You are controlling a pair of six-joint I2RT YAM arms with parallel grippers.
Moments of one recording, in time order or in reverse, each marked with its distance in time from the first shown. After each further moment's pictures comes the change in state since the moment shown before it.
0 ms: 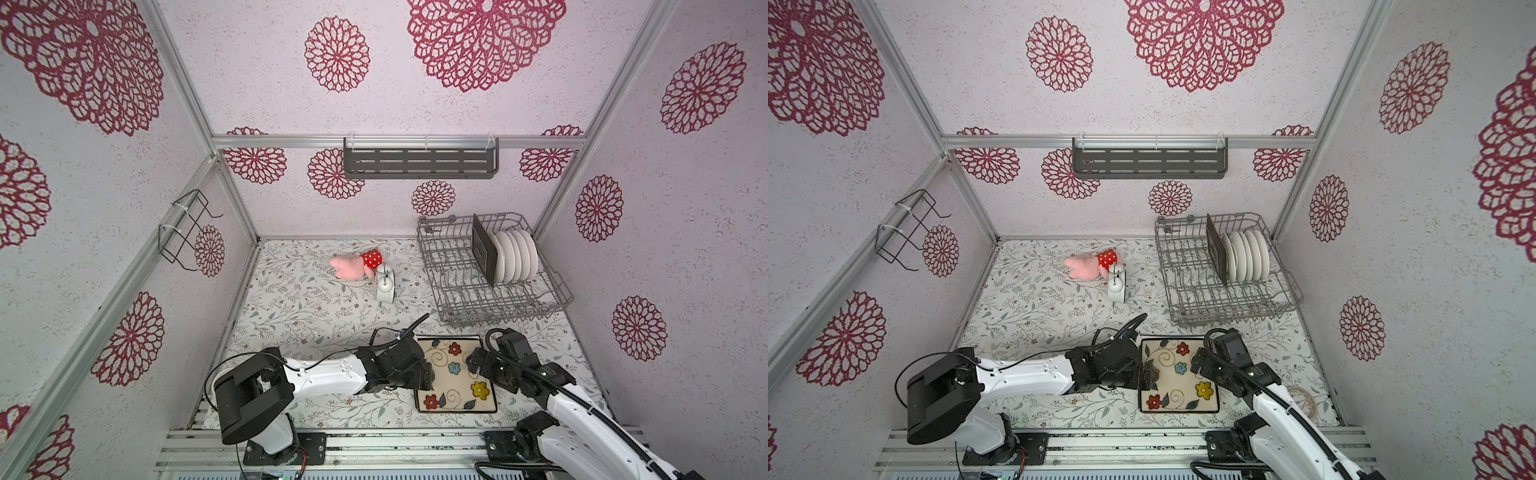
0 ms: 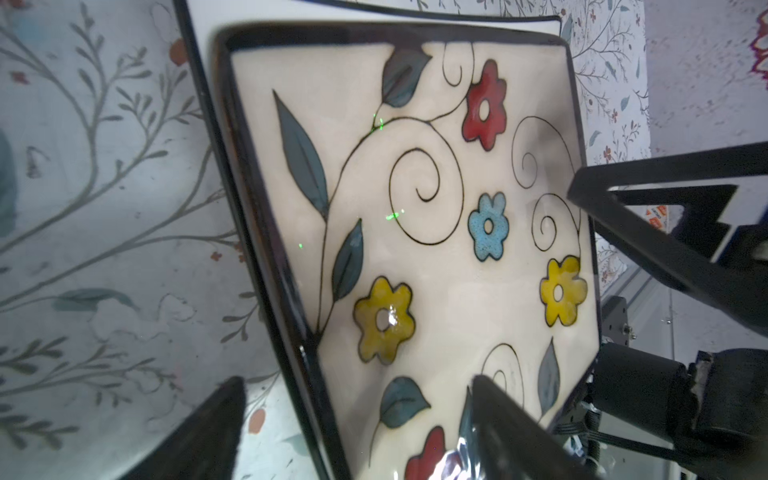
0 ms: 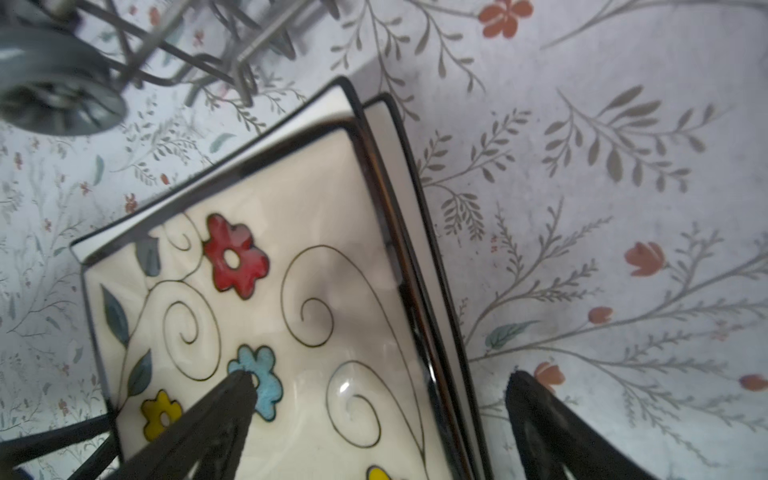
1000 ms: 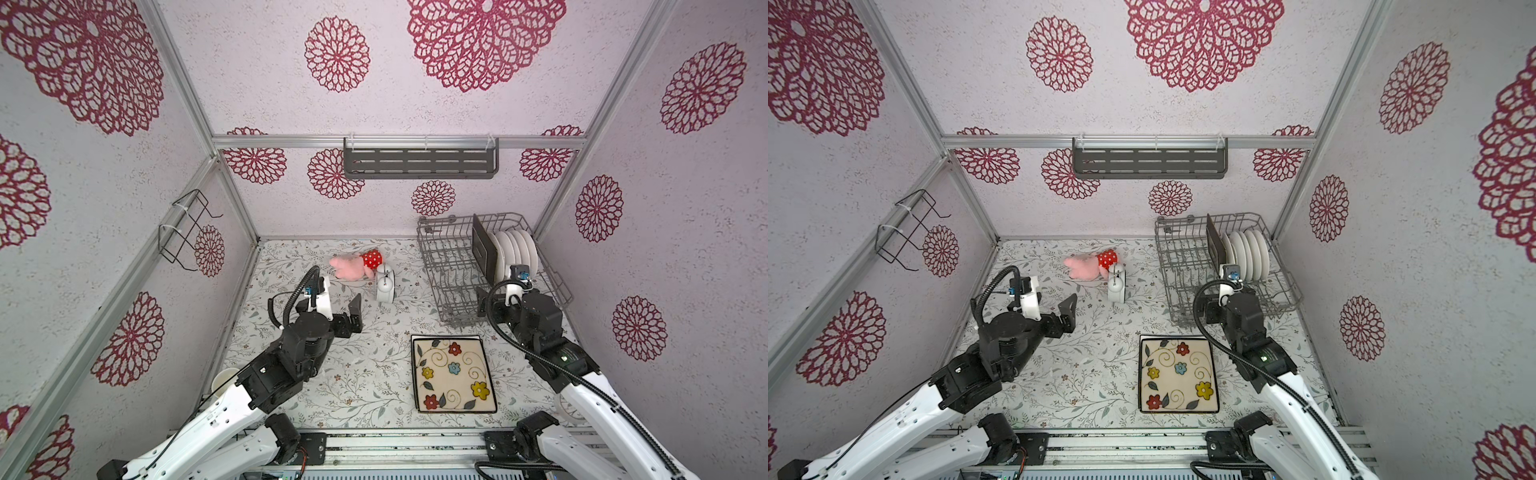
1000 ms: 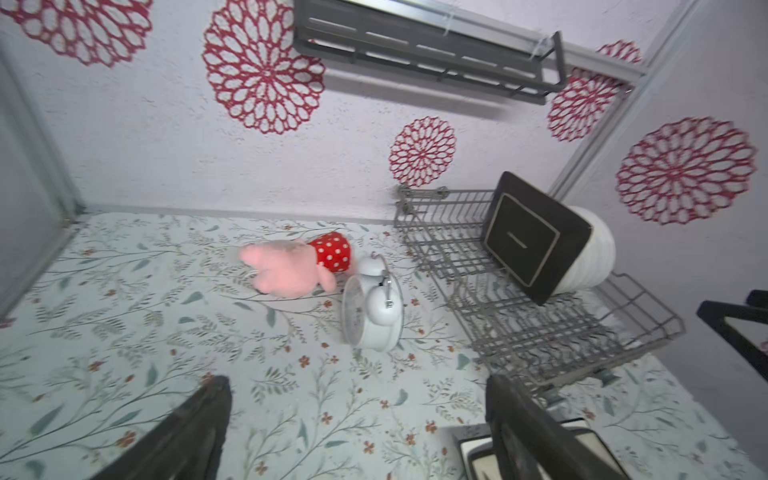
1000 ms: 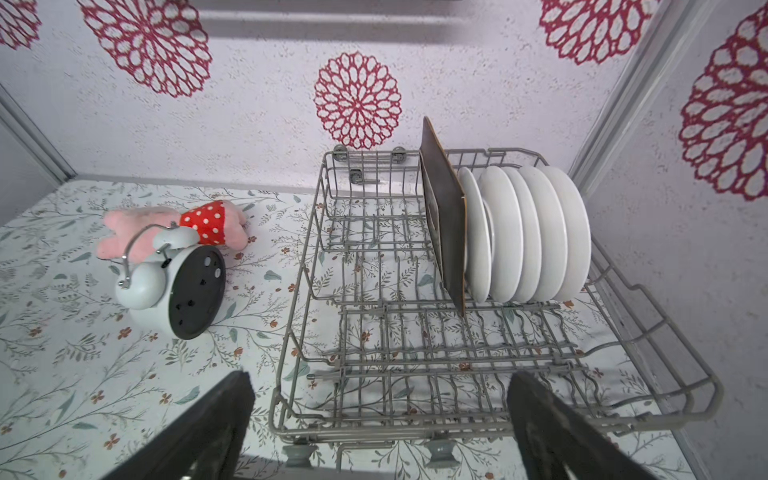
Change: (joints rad) left arm 0.308 -0.792 0.038 -0.217 -0.609 0.594; right arm -0.029 0.169 0.369 0.421 0.302 -0.702
